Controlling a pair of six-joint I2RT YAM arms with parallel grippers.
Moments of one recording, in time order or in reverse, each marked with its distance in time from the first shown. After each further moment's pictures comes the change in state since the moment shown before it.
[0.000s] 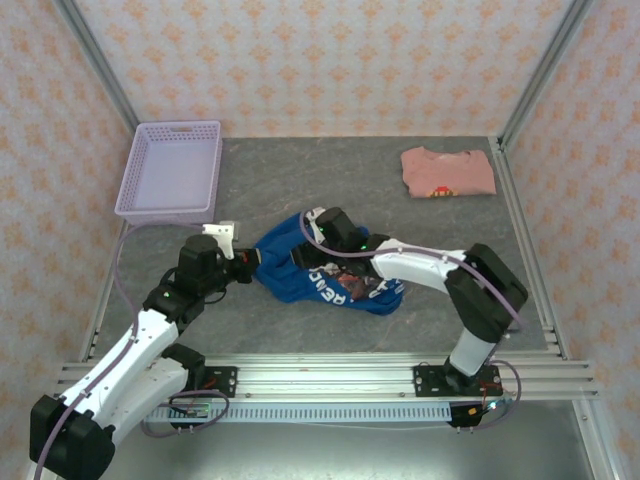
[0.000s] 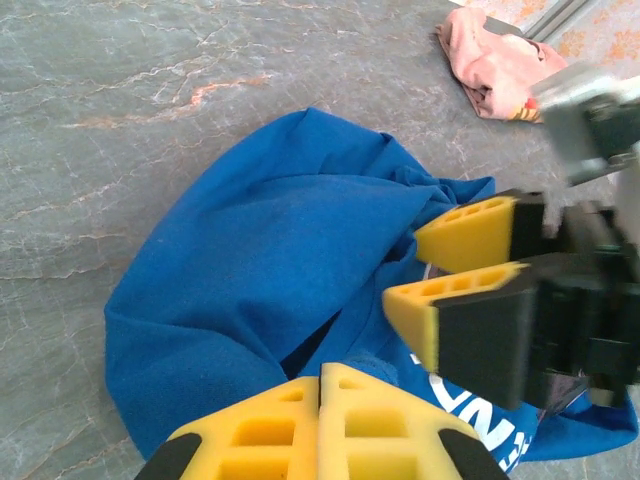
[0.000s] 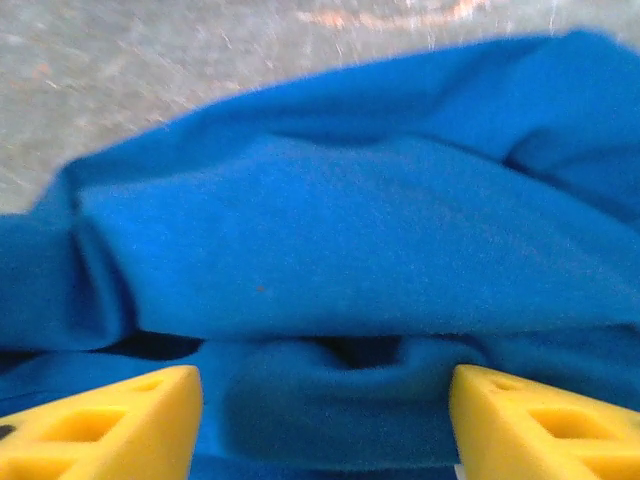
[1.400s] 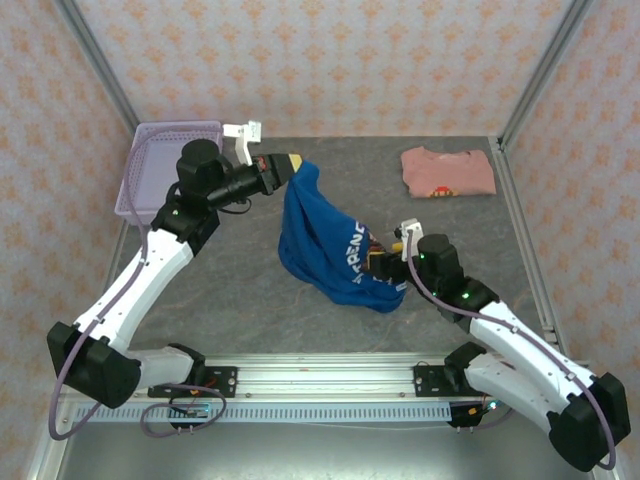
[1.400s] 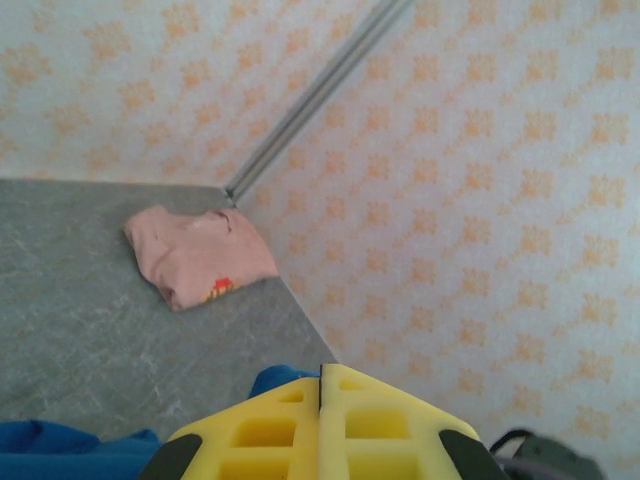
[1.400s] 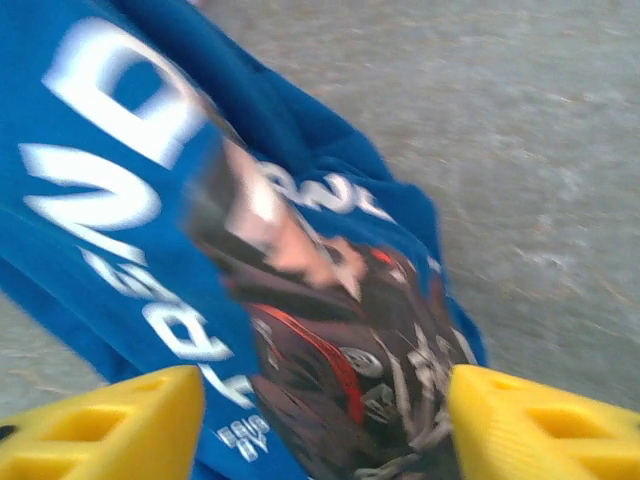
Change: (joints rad) left arm 0.000 0.468 0.698 0.204 0.397 -0.182; right arm -0.276 -0.896 -0.509 -0.110 -0.034 -0.081
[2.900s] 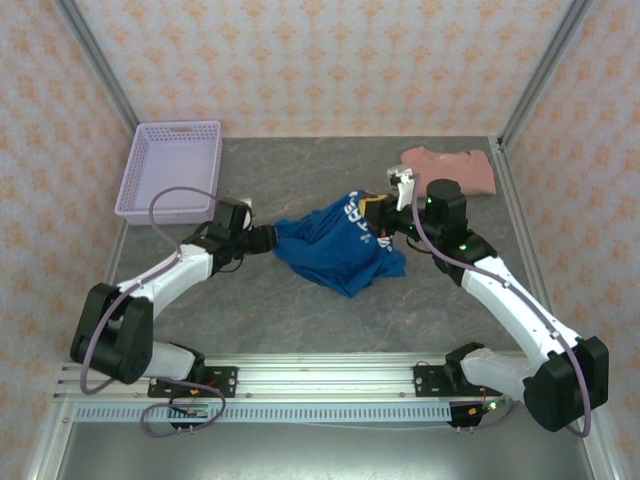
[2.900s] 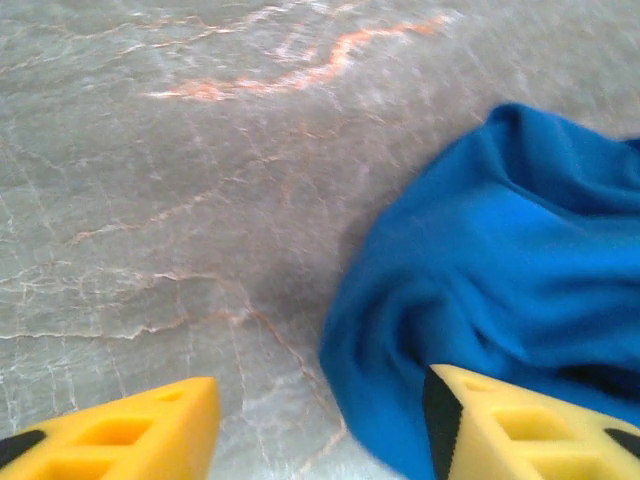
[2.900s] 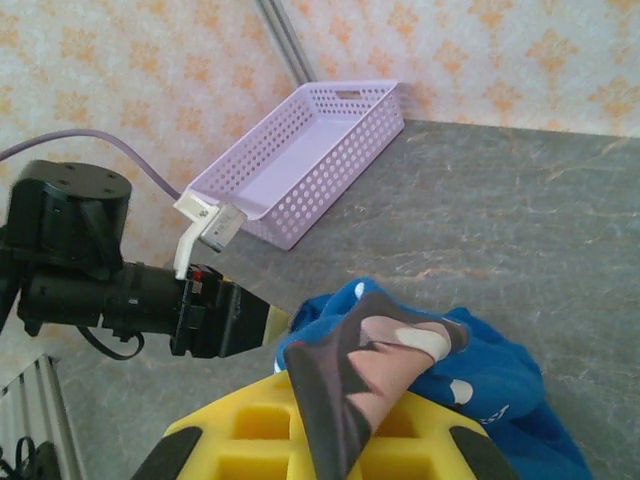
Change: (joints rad) left arm 0.037 0.105 -0.437 -0.179 -0.501 0.178; right arm -0.143 0.273 0.338 0.134 -0.415 0.027
